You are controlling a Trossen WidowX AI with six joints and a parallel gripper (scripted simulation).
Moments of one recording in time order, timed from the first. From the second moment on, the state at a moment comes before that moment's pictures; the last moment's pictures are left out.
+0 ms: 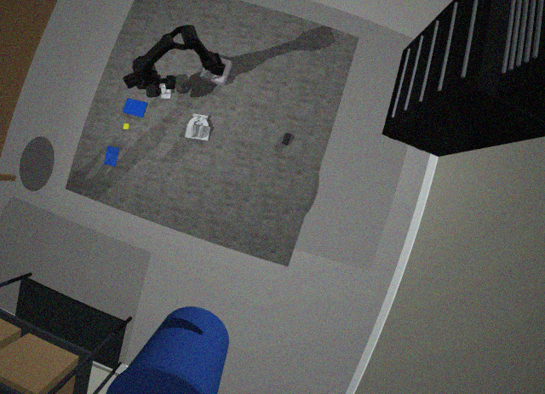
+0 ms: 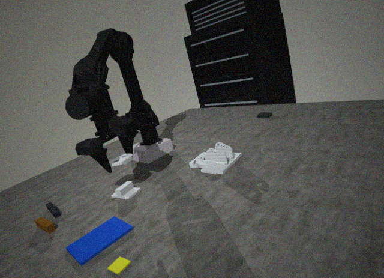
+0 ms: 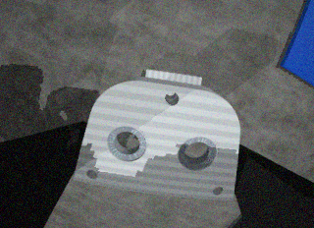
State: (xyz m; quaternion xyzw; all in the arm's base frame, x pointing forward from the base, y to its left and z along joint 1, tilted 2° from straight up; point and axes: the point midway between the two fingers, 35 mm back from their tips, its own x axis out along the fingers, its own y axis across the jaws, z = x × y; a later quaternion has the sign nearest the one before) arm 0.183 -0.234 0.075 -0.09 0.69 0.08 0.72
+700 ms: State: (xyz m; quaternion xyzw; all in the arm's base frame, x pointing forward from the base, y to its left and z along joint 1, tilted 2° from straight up) arm 0.228 -0.180 0.078 -0.08 0.69 0.08 0.72
